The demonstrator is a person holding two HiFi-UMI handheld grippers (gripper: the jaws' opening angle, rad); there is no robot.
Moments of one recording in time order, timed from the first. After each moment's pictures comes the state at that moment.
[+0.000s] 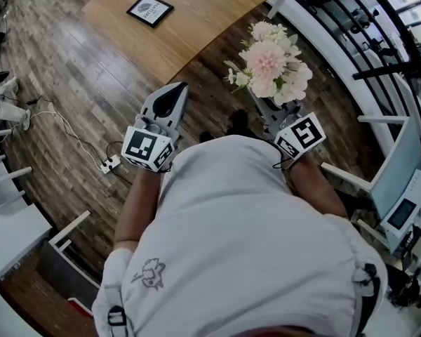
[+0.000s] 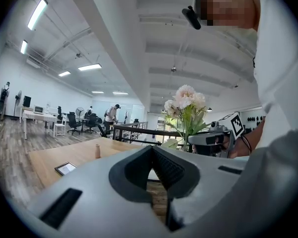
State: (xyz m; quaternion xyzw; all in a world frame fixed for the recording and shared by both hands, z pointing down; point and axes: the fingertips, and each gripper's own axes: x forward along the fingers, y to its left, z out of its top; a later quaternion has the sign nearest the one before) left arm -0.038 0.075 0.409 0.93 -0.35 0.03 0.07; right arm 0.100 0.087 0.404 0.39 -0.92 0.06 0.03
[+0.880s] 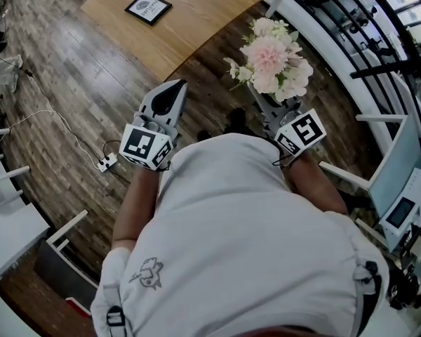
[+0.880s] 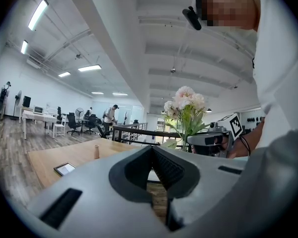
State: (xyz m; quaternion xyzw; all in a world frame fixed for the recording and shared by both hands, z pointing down) left arm -0.033 0.084 0.406 0.93 -0.35 0.02 0.07; right arm 0.105 0.094 0.401 0.38 -0.92 0.05 0.03
